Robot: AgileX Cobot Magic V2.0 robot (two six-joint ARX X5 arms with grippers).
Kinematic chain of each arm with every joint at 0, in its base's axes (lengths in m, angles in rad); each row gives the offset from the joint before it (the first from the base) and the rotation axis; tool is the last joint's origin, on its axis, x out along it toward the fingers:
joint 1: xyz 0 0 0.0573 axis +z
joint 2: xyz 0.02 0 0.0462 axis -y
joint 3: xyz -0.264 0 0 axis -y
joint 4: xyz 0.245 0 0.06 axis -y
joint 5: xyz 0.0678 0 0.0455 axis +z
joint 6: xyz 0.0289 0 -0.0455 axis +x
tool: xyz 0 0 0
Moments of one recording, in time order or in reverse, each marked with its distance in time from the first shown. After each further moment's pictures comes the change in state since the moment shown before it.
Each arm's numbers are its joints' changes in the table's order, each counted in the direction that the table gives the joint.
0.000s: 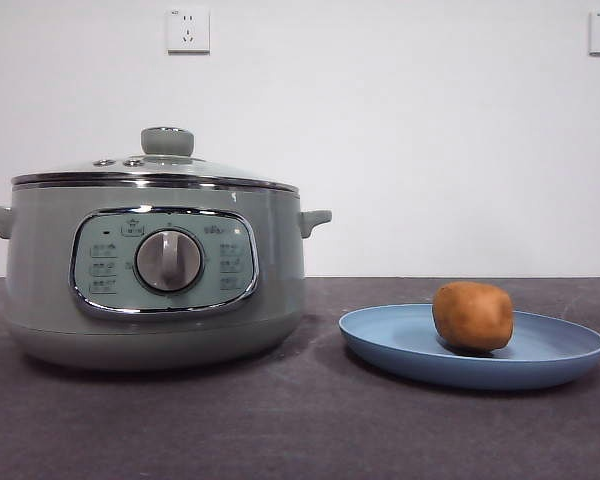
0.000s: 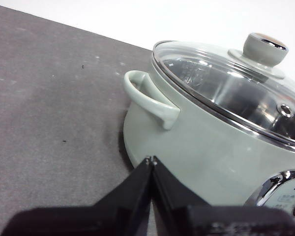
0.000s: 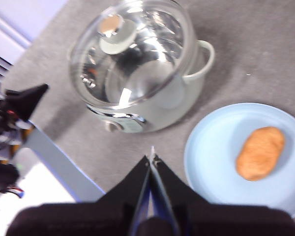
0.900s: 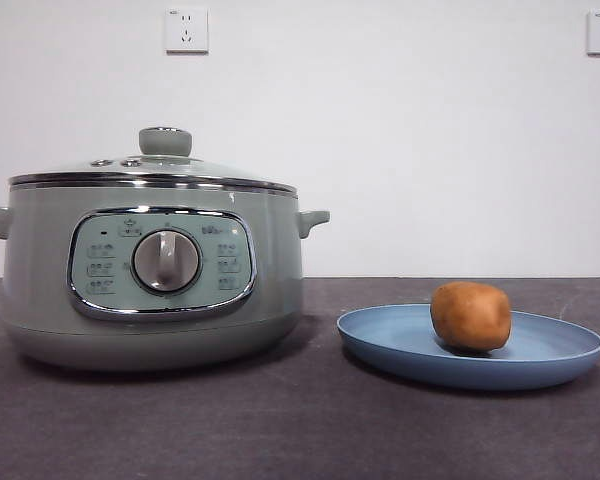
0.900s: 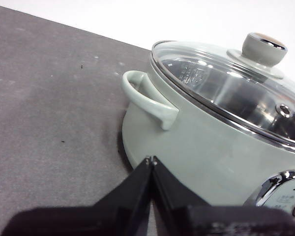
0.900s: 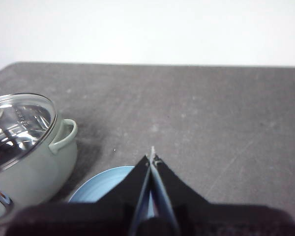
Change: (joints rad) left arm 0.000 0.000 0.000 0.000 0.000 0.000; right arm -0.349 0.612 -0.681 0.601 -0.148 0.015
